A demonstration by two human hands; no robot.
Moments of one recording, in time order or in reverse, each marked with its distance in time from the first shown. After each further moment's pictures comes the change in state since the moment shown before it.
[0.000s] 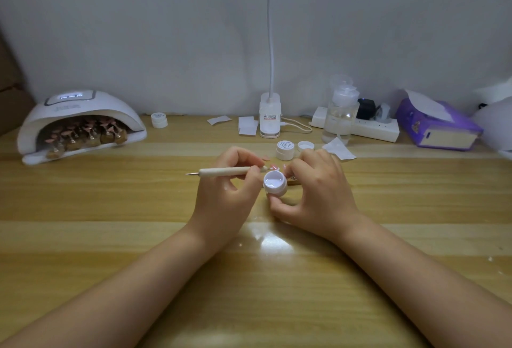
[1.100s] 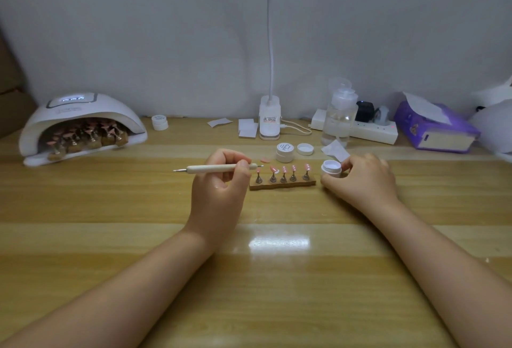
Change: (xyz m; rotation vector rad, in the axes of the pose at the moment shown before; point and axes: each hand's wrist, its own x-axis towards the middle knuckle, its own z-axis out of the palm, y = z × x) left_hand 0.001 -0.015 -0.004 -0.017 0.136 -0.093; right_hand 0.006 0.074 -0.007 -0.170 -0.230 0.677
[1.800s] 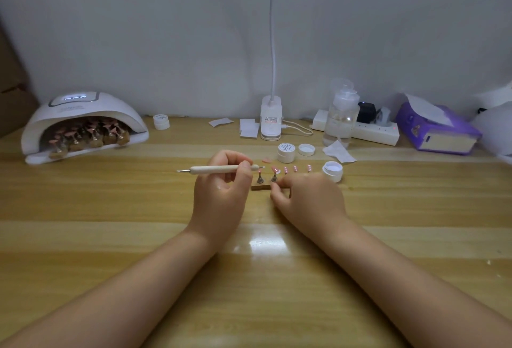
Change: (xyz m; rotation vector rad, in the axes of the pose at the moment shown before) left_hand 0.001 -0.006 0.002 0.030 0.027 0.000; right_hand -0.054 -0.070 0.014 0.001 -0.003 -0.408
